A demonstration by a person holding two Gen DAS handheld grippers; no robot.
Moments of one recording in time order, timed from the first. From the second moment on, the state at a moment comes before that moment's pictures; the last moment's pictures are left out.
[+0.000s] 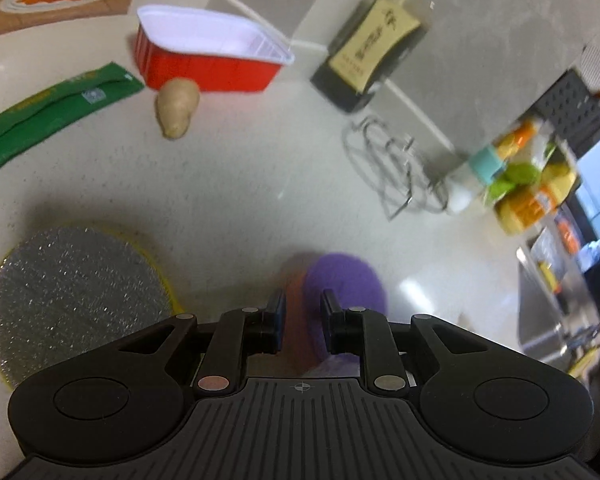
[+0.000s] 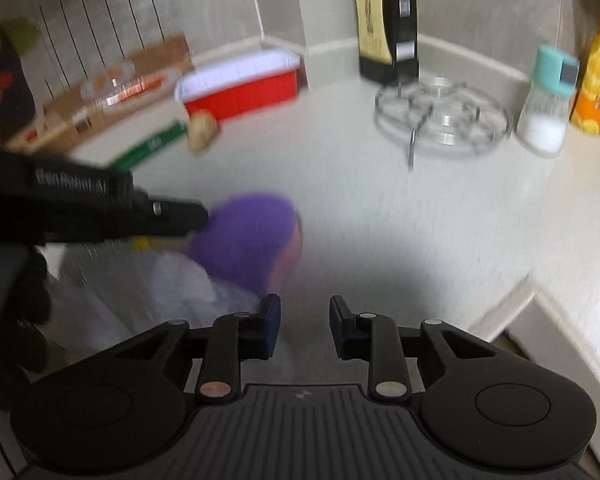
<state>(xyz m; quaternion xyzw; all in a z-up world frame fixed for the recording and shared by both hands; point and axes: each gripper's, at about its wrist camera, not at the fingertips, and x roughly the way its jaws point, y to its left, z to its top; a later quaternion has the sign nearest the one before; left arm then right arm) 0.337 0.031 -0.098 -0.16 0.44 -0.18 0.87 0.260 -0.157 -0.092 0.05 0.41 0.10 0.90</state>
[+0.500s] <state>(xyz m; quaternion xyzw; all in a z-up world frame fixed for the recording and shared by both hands) 0.286 -0.075 -0.077 0.14 0.35 -0.21 0.90 0.218 -0.190 -0.064 0.04 0.34 0.06 0.94</state>
